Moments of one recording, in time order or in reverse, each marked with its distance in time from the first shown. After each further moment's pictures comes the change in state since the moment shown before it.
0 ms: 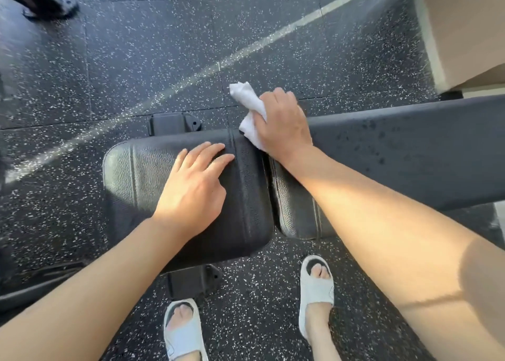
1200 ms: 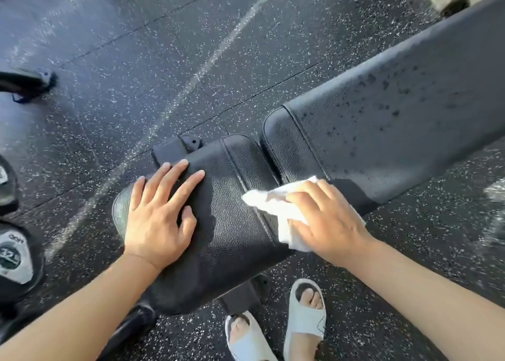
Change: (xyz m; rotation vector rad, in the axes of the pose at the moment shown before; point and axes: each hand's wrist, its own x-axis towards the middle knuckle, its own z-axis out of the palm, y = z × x) left_hand -0.005 -0.111 -0.002 0.305 0.016 0.219; right_hand -0.184 -0.006 -0.022 0.134 -0.158 -0.030
